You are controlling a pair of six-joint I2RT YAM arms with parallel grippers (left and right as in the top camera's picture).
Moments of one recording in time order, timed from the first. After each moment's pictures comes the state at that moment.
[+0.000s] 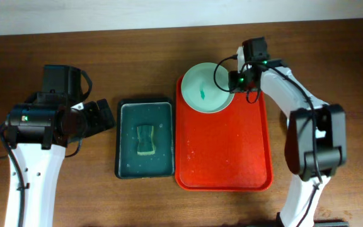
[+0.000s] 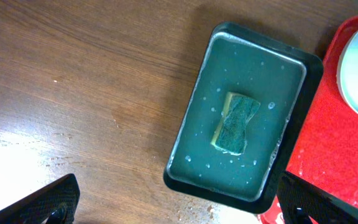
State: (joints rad) left arm -0.08 1.35 1.54 -1.39 -0.09 -0.41; right arm 0.12 2.10 1.52 -0.58 -0.09 0.09
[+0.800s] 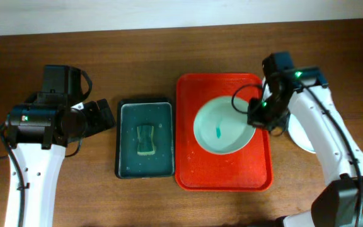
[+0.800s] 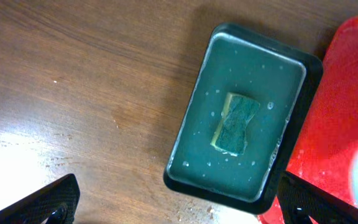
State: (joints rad) left arm -0.08 1.35 1.54 -1.39 -0.09 -0.41; right arm 0.12 1.63 1.35 -1.25 -0.15 0.38
